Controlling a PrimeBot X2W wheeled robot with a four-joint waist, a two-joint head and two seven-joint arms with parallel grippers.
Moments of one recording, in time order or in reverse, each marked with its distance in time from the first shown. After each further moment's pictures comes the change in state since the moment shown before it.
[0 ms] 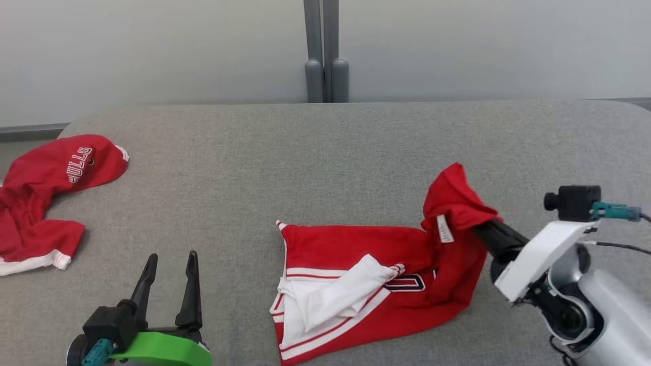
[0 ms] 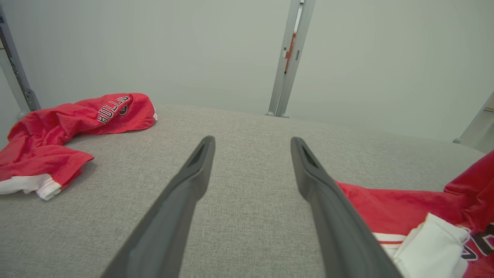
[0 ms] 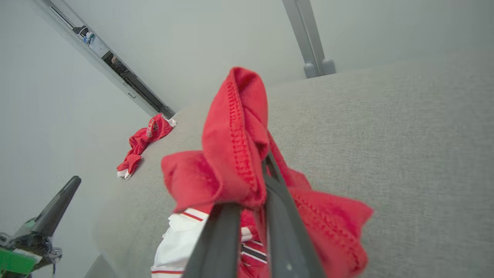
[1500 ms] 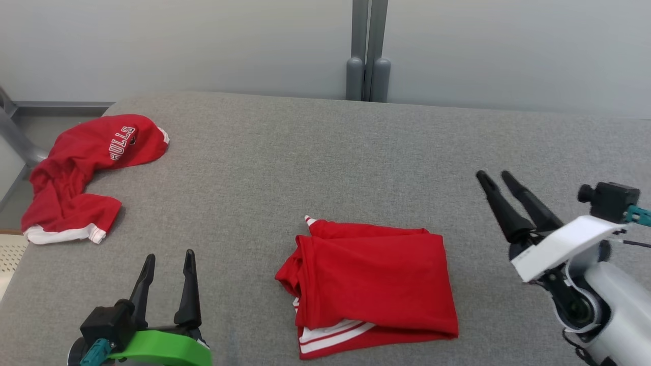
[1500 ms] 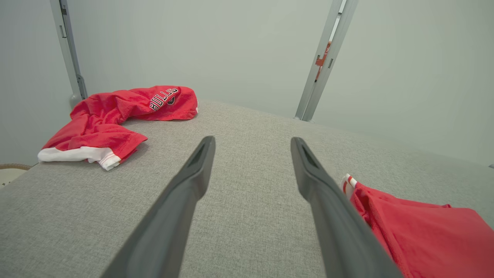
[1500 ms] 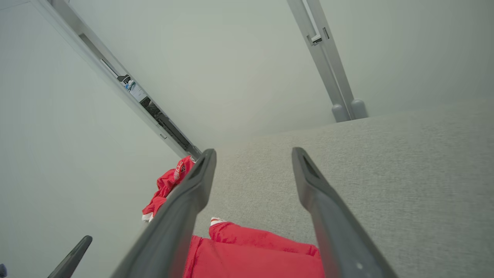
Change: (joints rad) left arm -0.008 -0.031 0.030 0.015 -0.003 -0.006 0.000; right arm -0.051 0.006 0.063 0.066 0.076 0.000 -0.294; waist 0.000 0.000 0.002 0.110
